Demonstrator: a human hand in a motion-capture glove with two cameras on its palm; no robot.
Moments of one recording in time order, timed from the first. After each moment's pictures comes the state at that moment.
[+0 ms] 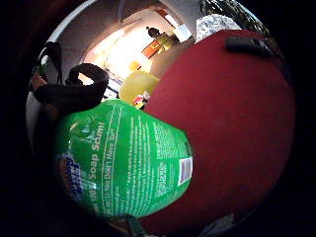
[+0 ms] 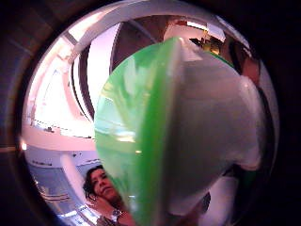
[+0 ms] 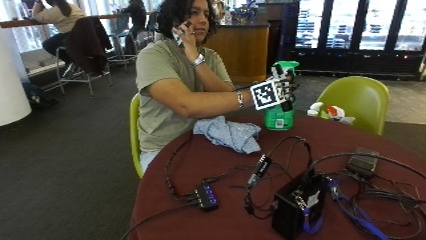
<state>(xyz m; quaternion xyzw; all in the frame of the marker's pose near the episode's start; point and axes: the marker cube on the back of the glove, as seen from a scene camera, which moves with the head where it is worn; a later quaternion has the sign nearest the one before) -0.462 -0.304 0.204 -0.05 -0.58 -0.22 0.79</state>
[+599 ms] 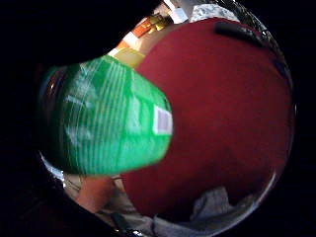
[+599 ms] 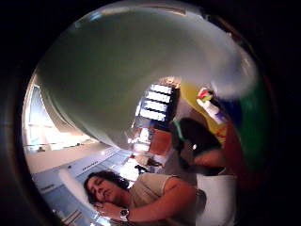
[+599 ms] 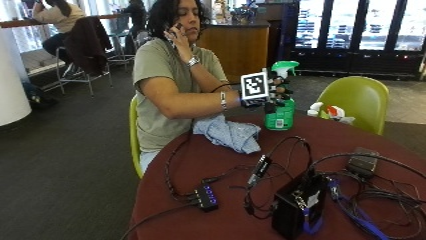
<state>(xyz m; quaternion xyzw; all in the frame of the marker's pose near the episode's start) -0.418 -0.274 0.203 -0.14 -0.43 -0.24 0.86</state>
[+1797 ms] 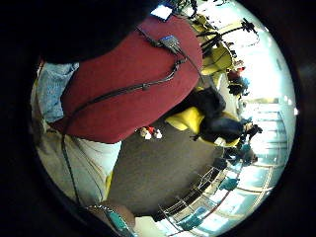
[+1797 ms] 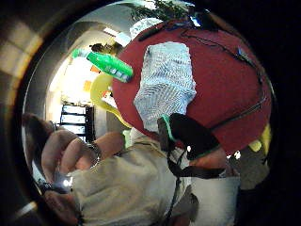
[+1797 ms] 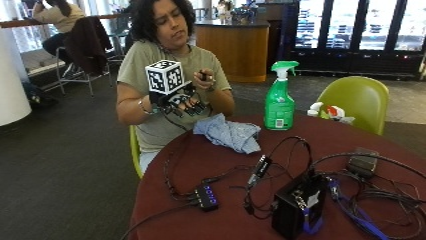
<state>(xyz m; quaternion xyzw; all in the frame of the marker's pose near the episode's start) -0.144 -0.089 0.114 -0.11 0.01 -0.08 0.99</state>
